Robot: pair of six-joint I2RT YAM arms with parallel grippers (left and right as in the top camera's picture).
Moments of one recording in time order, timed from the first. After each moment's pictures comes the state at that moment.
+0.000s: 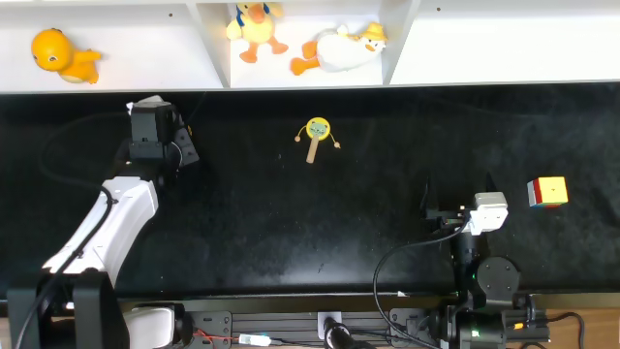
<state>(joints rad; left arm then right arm) -0.03 1.48 0.78 -0.26 -0.20 -0.36 -0.06 0.01 0.02 -0.01 -0.10 -0.01</state>
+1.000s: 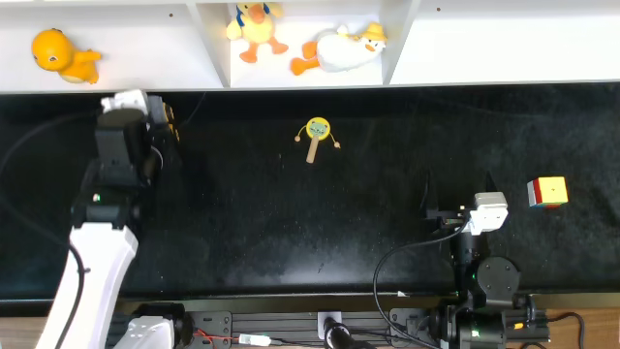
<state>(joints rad) -0.03 1.16 0.85 -0.43 -0.21 -0.20 -0.06 0.01 0.02 -0.01 -0.10 -0.01</state>
